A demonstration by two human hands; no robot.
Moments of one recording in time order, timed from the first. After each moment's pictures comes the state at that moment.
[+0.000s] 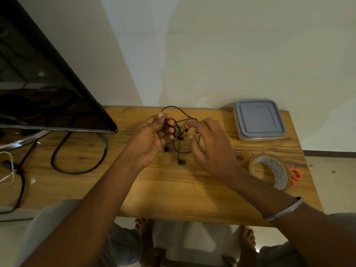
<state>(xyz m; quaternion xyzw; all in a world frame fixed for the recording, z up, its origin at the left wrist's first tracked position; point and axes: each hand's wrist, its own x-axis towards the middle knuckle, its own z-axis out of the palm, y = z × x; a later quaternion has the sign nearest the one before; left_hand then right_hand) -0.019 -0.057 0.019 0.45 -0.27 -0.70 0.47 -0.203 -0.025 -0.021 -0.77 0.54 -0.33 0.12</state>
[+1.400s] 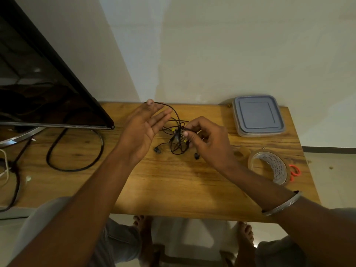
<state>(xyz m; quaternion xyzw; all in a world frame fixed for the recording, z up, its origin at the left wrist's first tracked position) -0.011 -0.065 0.020 0.43 -0.27 -0.67 0.54 -0.202 -0.029 -0.021 -0.65 0.51 -0.45 0.35</state>
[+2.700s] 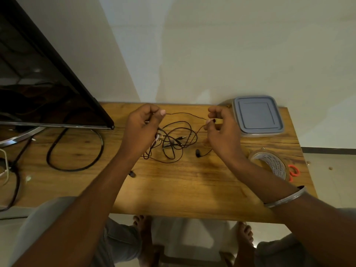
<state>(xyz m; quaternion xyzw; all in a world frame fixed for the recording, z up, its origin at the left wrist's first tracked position) -0.008 -0.059 0.015 0.57 -0.61 -0.35 0.42 -0.217 -0.044 -0.022 -0.52 0.64 -0.47 0.31</state>
